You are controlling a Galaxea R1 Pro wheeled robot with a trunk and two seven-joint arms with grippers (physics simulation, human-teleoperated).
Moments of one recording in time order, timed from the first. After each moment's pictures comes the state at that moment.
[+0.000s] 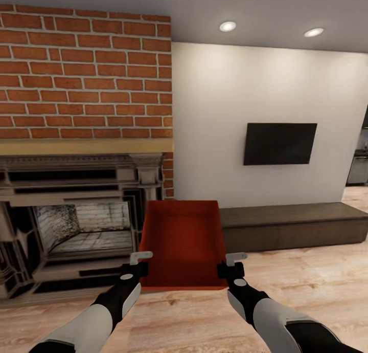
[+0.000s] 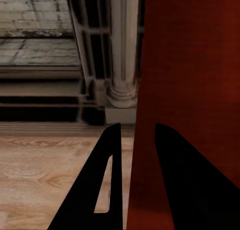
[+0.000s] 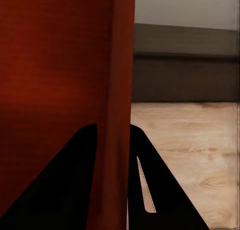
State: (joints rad) left arm -0.70 -0.10 -0.10 -0.32 0.11 -0.01 0.25; right arm -0.78 0.12 0.00 -0.07 0.14 -0.24 -0.20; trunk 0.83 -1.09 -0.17
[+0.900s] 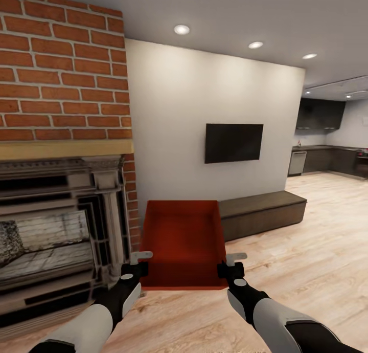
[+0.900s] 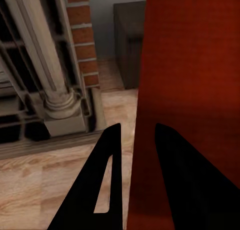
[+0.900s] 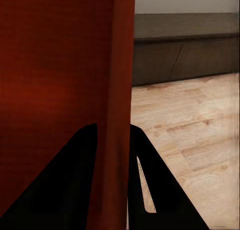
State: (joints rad) left arm -0.70 -0.11 -0.10 -0.32 0.11 -0.01 0.25; right arm -0.78 0.11 0.00 -0.07 0.14 -0.24 -0.20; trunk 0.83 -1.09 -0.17
